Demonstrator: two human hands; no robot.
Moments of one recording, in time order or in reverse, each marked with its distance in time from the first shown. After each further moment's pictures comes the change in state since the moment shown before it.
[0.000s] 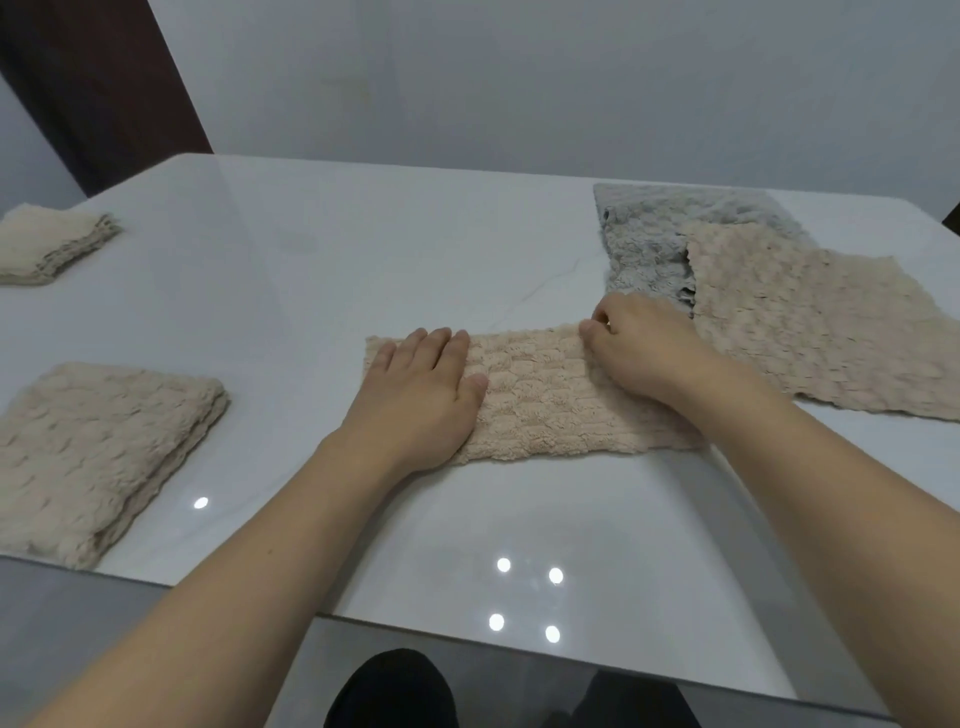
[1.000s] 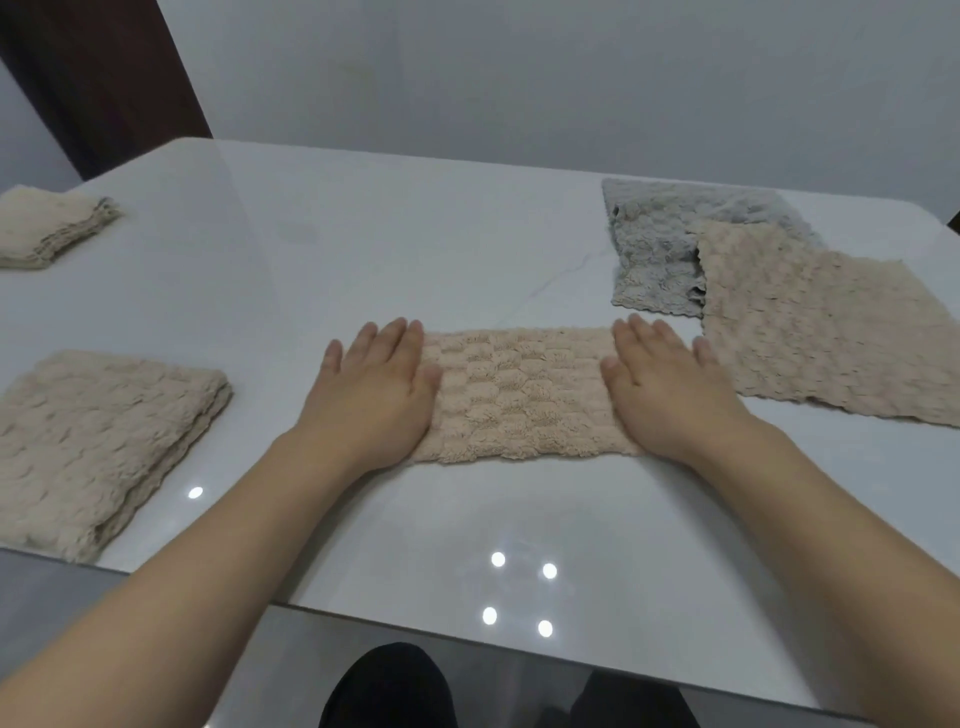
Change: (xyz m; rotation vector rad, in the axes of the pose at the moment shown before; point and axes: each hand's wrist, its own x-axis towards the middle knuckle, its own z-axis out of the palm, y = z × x) left_hand -0.010 -0.034 -0.006 0.012 -0.014 -0.114; right_hand -0.039 0.008 0.021 -0.095 -0.108 0.058
